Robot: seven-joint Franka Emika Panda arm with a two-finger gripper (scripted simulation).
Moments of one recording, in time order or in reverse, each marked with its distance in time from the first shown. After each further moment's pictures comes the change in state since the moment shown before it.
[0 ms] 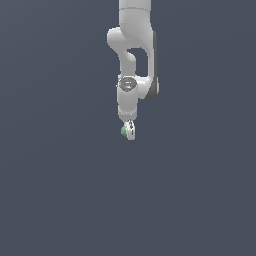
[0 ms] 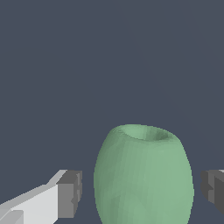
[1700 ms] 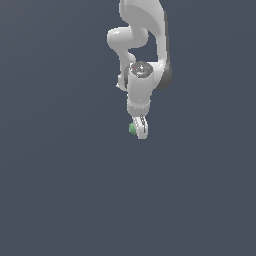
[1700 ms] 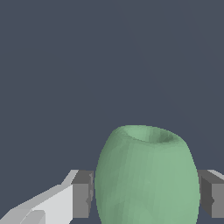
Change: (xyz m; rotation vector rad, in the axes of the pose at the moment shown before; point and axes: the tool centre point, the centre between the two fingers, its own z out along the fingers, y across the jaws) arm -0.032 -0.054 -0.079 0.002 0.003 0.002
